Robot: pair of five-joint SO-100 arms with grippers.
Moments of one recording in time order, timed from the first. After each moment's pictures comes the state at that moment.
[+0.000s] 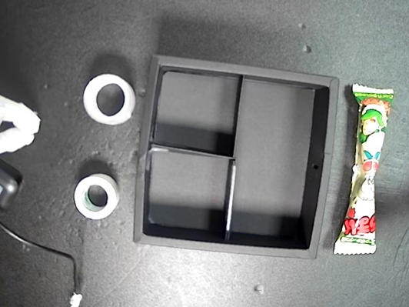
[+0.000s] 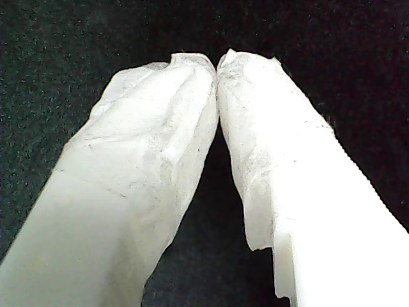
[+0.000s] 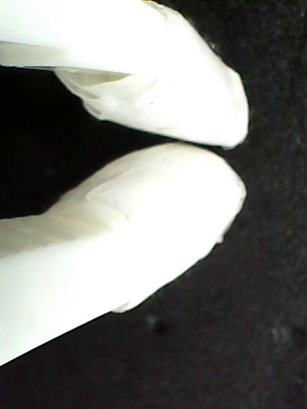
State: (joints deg) arm 0 6.6 191.2 176.6 77.7 -75.8; arm 1 2.3 192.3 178.3 76.6 74.4
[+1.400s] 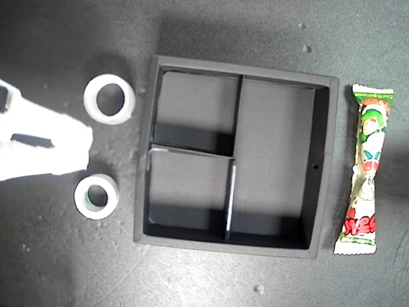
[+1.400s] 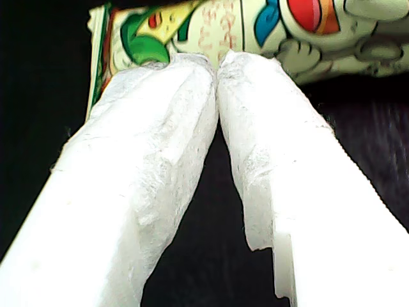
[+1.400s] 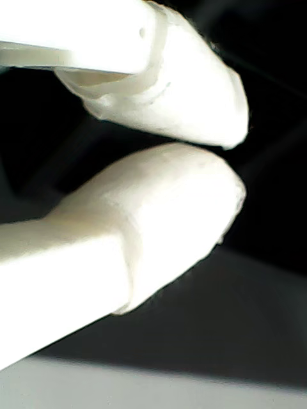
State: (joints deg) arm 0 4.8 191.2 176.4 24.7 -55.5; arm 1 4.3 191.7 178.3 39.6 73.7
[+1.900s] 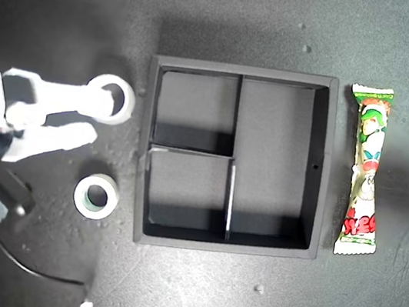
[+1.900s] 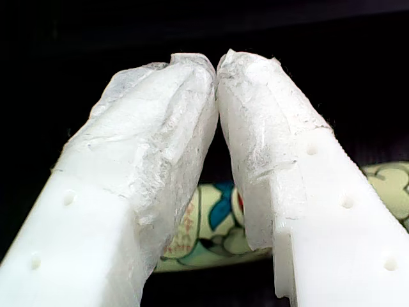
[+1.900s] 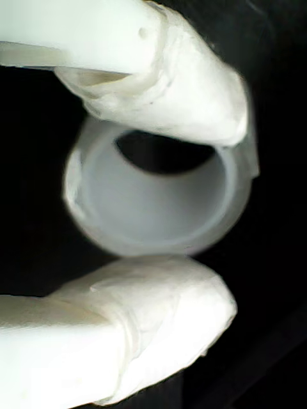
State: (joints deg) arm 0 -0.7 146.4 155.2 29.9 -56.0; arm 1 -0.6 191.7 178.3 27.3 83.7
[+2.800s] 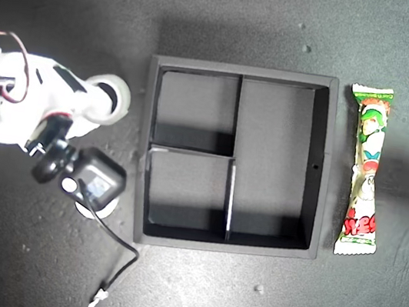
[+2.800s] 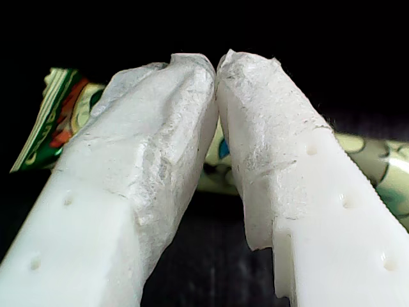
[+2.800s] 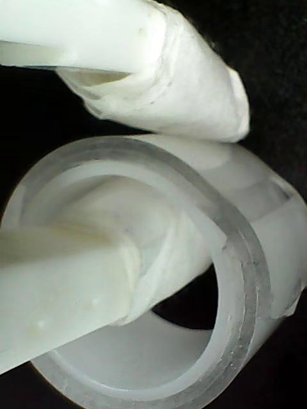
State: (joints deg) arm 0 -4.8 106.4 133.0 38.1 -57.7; arm 1 7.6 191.6 172.3 35.6 99.6
